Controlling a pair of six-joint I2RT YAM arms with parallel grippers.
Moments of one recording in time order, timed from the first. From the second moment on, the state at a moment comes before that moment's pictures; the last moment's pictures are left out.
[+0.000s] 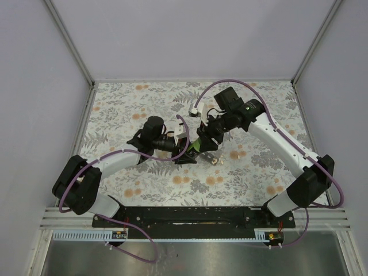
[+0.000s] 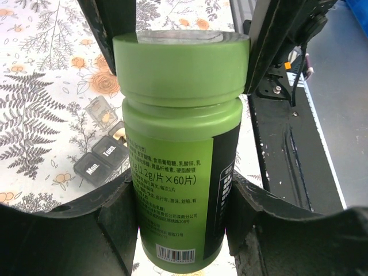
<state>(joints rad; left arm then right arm) -0.60 1.44 0.77 0.26 1.04 0.13 0.62 1.53 1.52 -1.01 -0.65 -0.48</state>
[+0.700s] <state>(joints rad) -0.62 1.38 0.71 0.25 0.76 0.21 0.61 1.60 1.53 -0.93 -0.58 -0.20</state>
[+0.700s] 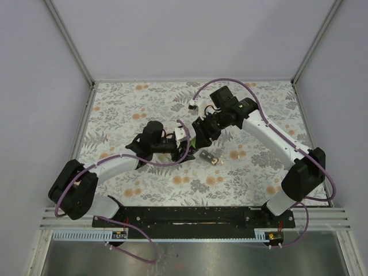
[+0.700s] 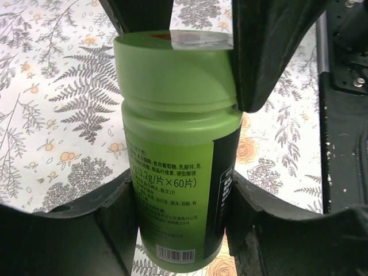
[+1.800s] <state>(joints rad) -0.75 1.36 0.63 0.35 0.15 0.38 0.53 1.78 1.58 -0.85 -0.67 0.08</state>
